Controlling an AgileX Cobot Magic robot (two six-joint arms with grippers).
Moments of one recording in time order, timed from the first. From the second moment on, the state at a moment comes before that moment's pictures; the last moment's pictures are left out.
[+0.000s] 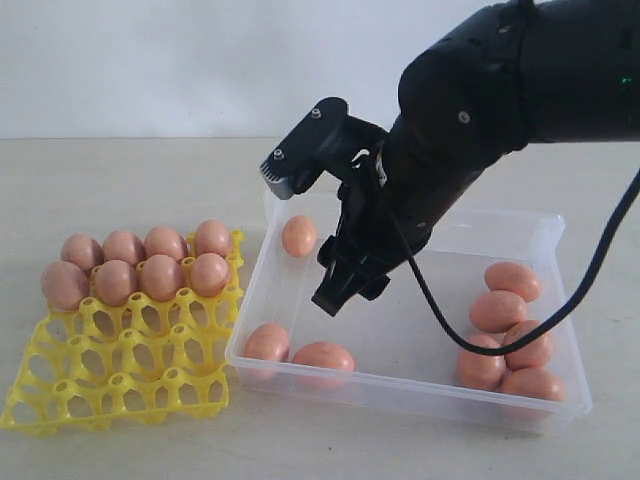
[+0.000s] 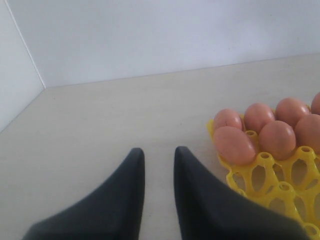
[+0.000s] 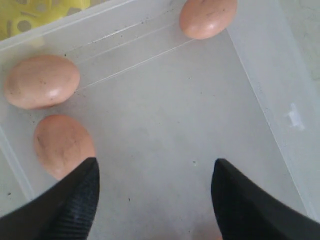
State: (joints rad) left arm 0.09 0.00 0.00 0.23 0.29 -0.09; right arm 0.74 1.67 -1.17 -0.17 0.68 -0.16
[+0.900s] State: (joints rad) left arm 0.09 0.00 0.00 0.23 0.29 -0.09; right arm 0.74 1.79 -1.13 -0.01 0.59 -0.57
